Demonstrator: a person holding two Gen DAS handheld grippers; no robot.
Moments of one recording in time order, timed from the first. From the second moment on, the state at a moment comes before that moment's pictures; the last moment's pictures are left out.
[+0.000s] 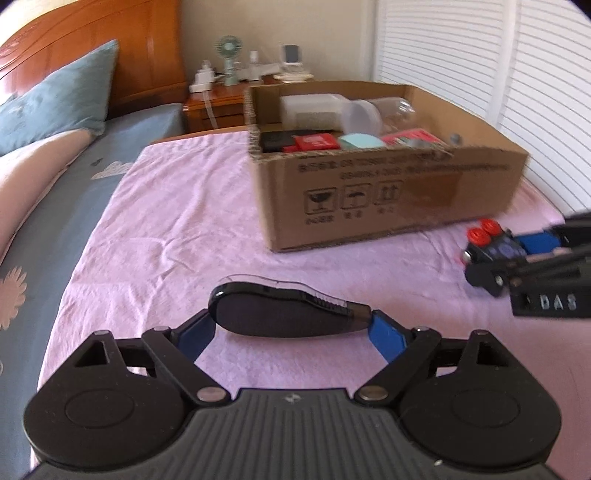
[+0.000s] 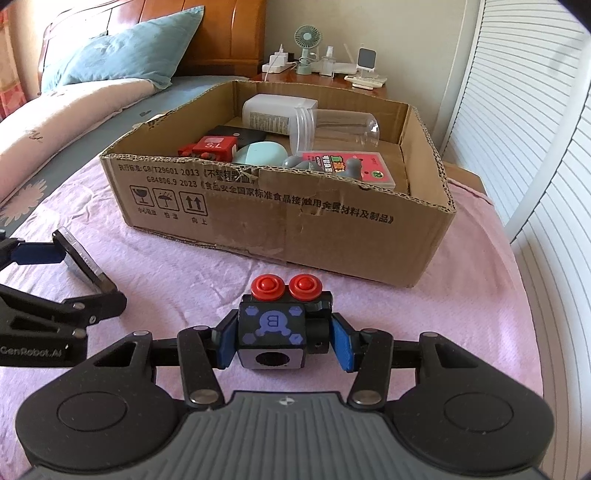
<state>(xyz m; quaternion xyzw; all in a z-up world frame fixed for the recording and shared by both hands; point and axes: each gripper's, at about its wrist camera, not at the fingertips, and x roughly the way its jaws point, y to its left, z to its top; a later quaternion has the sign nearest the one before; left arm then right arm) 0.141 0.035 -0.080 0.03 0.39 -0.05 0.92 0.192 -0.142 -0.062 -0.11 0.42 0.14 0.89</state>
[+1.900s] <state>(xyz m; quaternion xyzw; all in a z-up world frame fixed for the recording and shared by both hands) 0.249 0.013 0.027 0.07 0.35 -0.13 0.93 0.218 -0.192 0.029 -0.07 0.36 0.17 0.91</state>
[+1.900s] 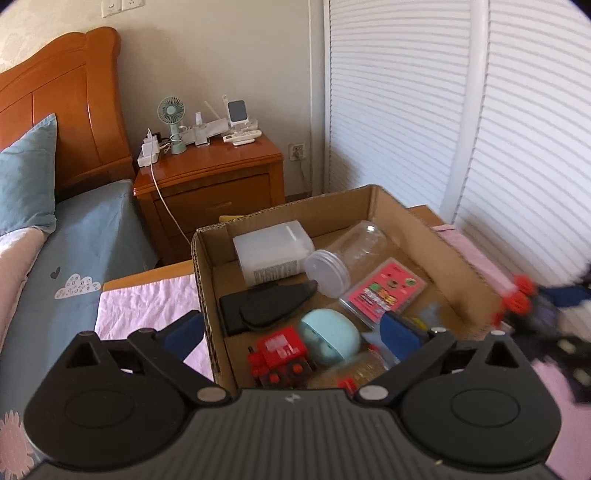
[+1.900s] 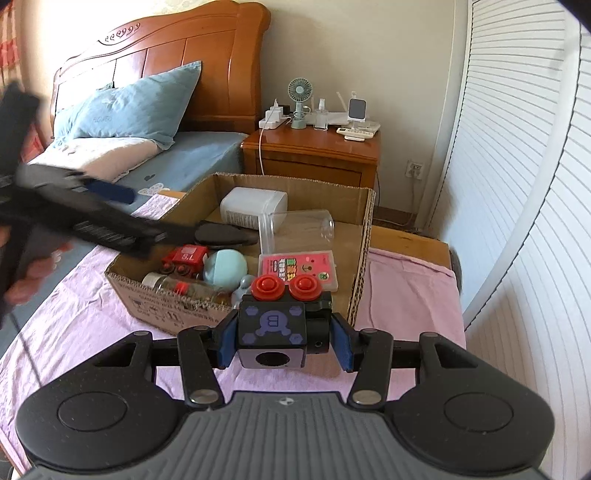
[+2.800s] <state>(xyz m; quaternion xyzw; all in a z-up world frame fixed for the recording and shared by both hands) 0.145 0.039 0.031 0.01 0.30 -0.07 0.95 0.359 -0.175 0.001 -0.04 0.44 0.11 0.89</state>
